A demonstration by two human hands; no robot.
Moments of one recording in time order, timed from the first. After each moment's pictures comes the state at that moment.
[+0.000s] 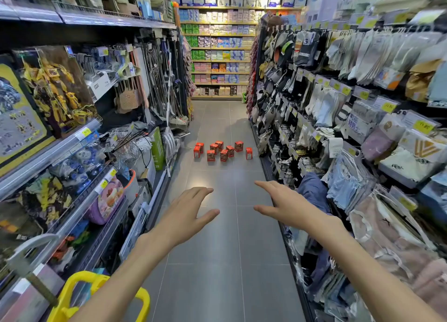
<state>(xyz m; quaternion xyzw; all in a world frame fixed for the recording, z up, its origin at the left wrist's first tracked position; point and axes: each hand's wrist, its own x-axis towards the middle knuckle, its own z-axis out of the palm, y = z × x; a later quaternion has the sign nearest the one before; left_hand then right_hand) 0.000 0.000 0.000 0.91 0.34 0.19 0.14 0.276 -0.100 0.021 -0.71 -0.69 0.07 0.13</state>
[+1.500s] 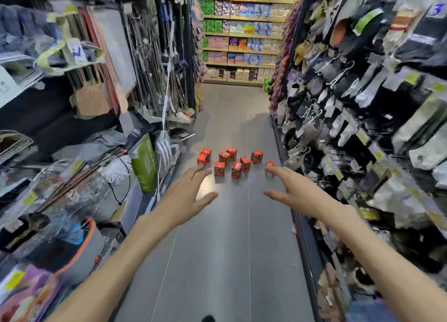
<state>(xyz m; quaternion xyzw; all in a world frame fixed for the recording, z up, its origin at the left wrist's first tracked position) 0.264 0.720 -0.068 0.89 0.39 0.20 0.13 0.560 0.613 -0.021 -0.70 -0.70 0.08 0.13</state>
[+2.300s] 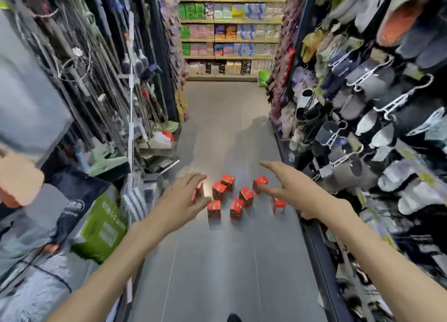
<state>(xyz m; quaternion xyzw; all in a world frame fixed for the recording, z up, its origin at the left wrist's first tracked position) 0.501 1.301 -0.099 0.90 0.36 0.16 0.18 0.794 1.190 -0.046 -0.72 -0.67 0.13 0.13</state>
